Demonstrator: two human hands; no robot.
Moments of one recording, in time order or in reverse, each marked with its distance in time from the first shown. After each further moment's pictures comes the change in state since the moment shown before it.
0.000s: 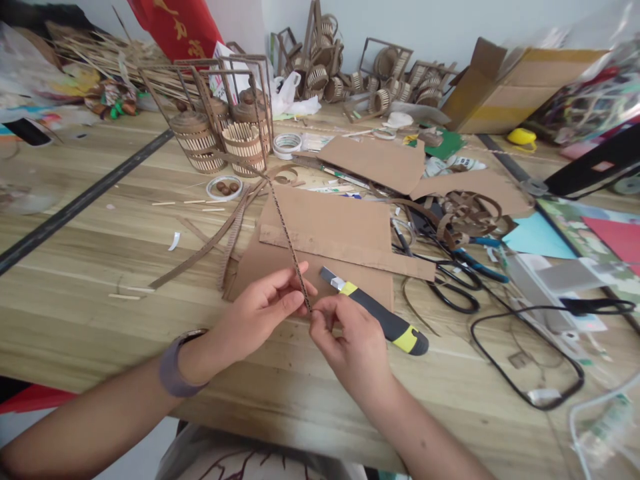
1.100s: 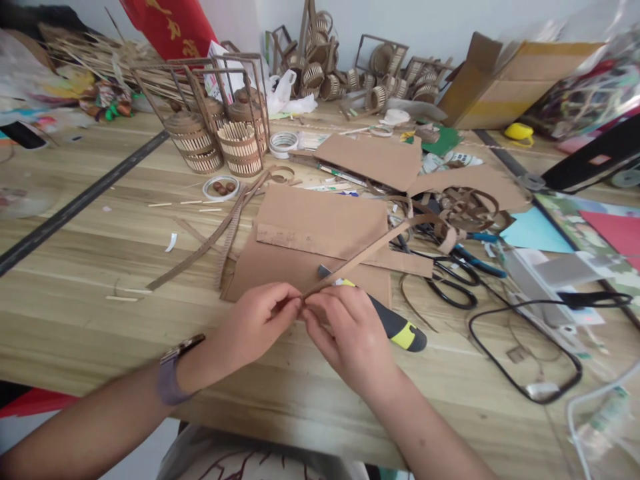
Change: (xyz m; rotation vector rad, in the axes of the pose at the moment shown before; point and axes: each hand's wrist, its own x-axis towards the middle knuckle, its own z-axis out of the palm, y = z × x) left_hand -0.006 -0.001 0.002 0.658 0.058 0.153; right_hand 0.005 0.013 -0.004 -0.191 0.011 -0.439
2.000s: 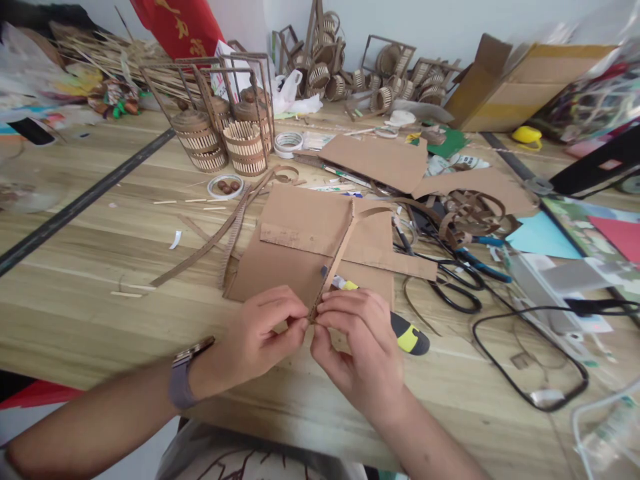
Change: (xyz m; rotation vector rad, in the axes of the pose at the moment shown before) left_hand -0.008 0.002 0.005 -0.038 0.139 0.389; right_hand 0.007 -0.014 -0.011 0.123 0.220 0.001
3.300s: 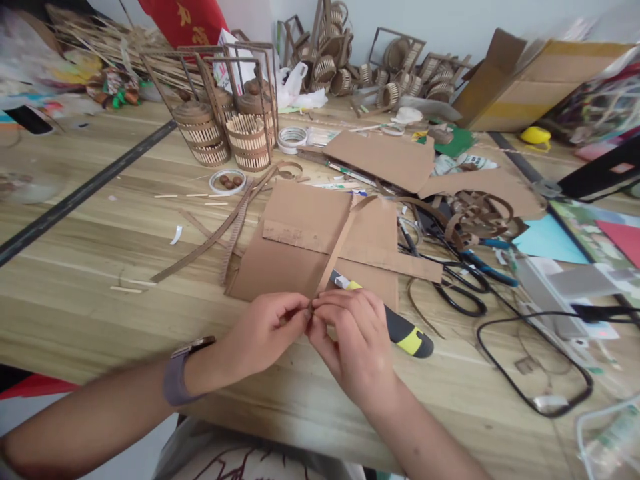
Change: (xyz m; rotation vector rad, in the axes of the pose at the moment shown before) left_hand 0.004 -0.001 0.003 -0.198 -0.174 -0.499; right_hand -0.009 0.007 0.012 -0.109 -0.082 -0.029
